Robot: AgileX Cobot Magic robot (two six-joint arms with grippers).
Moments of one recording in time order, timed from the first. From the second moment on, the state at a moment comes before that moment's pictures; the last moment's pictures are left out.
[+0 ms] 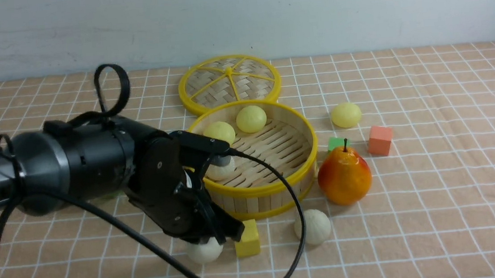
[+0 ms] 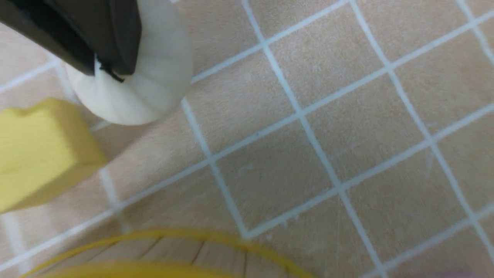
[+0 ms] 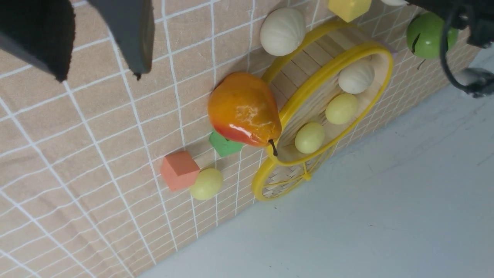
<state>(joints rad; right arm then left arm) 0.10 -0.01 0.03 0.29 0.20 0.31 -0.57 1.69 -1.14 0.03 0.62 -0.11</state>
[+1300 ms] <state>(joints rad) 0.10 -0.01 0.03 0.29 0.20 0.31 -0.61 2.04 -1.60 0.16 0.62 -0.13</state>
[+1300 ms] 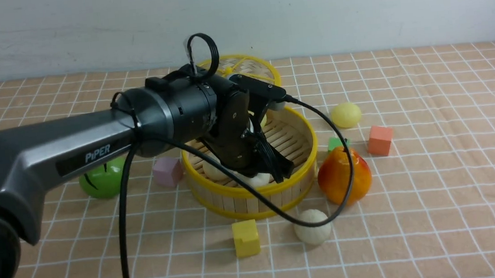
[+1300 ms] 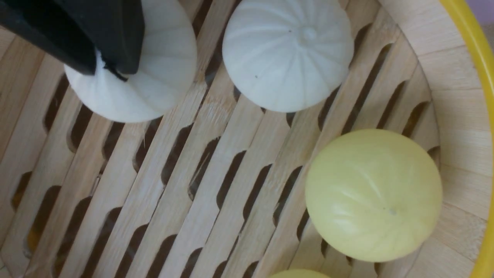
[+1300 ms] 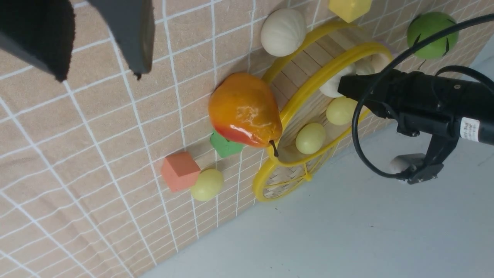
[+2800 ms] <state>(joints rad) 0.56 1.34 -1.07 0.11 0.97 0.02 -0.61 0.17 -0.29 -0.01 0.35 -0.28</state>
